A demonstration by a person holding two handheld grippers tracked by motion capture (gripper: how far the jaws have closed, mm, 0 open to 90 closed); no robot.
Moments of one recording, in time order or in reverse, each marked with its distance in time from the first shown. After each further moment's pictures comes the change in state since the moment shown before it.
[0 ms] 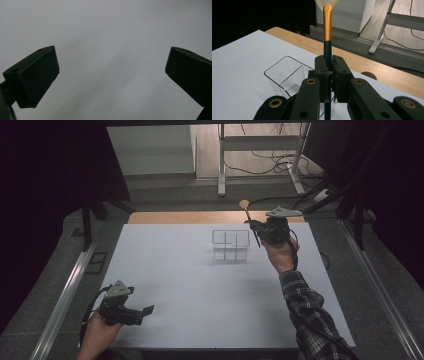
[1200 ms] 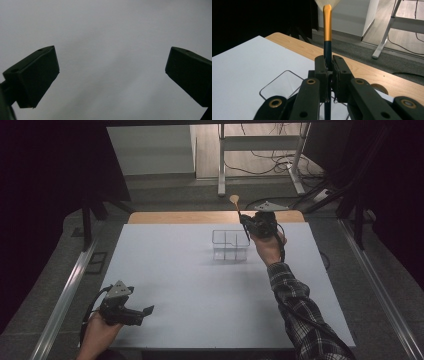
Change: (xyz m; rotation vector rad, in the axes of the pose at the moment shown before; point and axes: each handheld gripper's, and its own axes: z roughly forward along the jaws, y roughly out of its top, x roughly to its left) left arm 0.000 0.000 0.001 0.007 0.014 0.029; right arm 0.006 0.010 0.038 -0.024 0.018 0.003
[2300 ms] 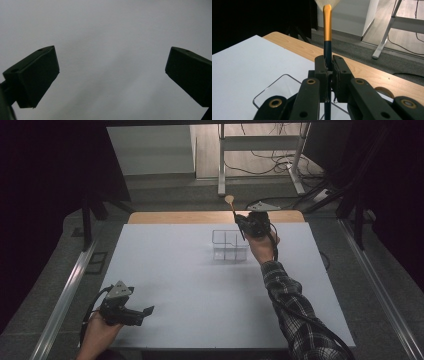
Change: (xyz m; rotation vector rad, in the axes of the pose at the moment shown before) left arm 0.000 0.000 0.001 0.012 0.005 0.008; right arm 0.005 -0.004 0.022 0.005 -0.010 -0.004
